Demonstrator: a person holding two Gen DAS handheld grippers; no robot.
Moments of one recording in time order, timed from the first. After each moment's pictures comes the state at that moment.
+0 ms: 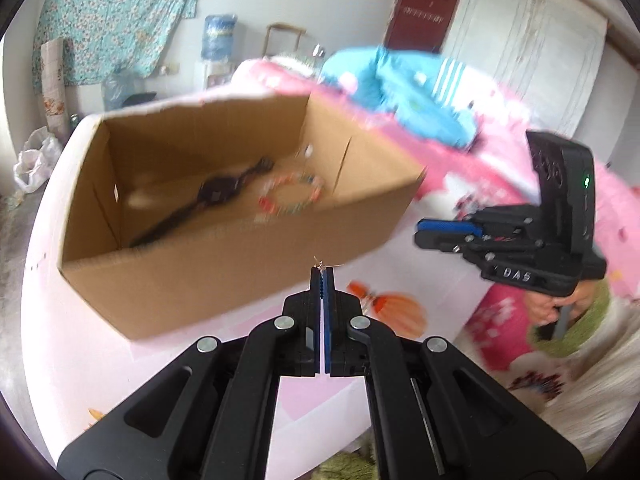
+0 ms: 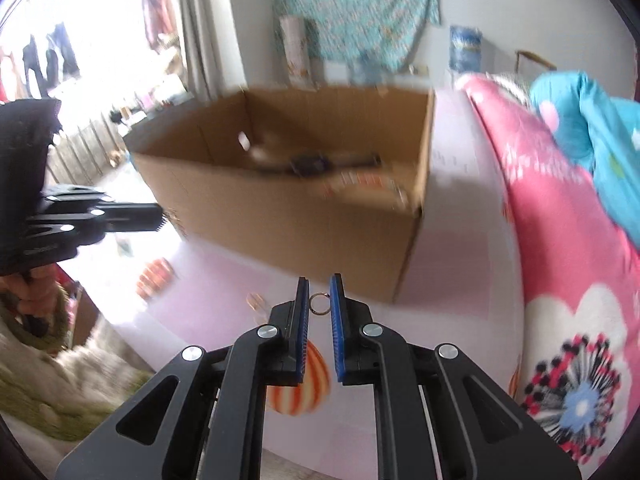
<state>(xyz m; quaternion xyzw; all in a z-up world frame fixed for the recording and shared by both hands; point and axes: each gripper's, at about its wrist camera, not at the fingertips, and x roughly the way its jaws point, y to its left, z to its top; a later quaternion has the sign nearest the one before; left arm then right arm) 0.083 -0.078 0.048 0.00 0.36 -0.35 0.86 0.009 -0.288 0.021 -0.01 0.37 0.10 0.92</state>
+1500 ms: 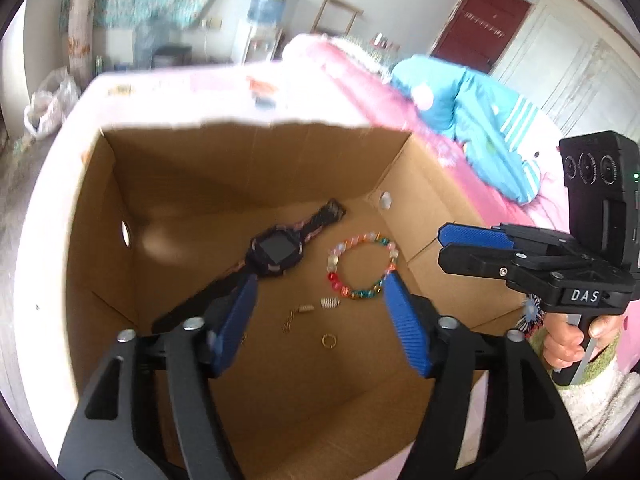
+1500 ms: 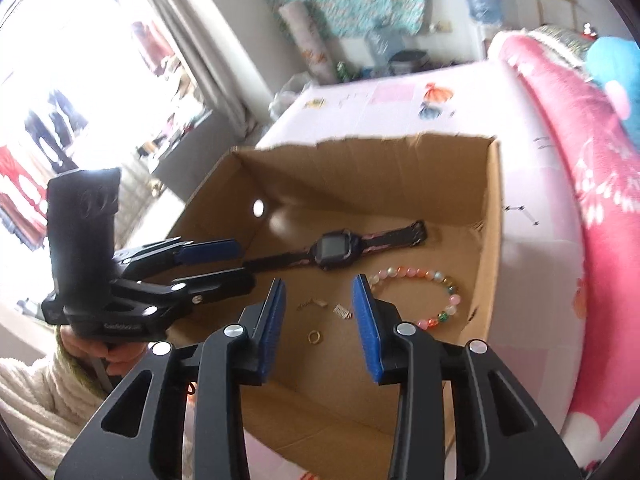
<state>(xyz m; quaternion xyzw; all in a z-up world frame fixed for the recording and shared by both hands) 0.226 -0.081 0.040 -0.06 0.43 -0.29 0.85 0.159 -0.303 0.053 0.12 0.42 0.17 0.88</state>
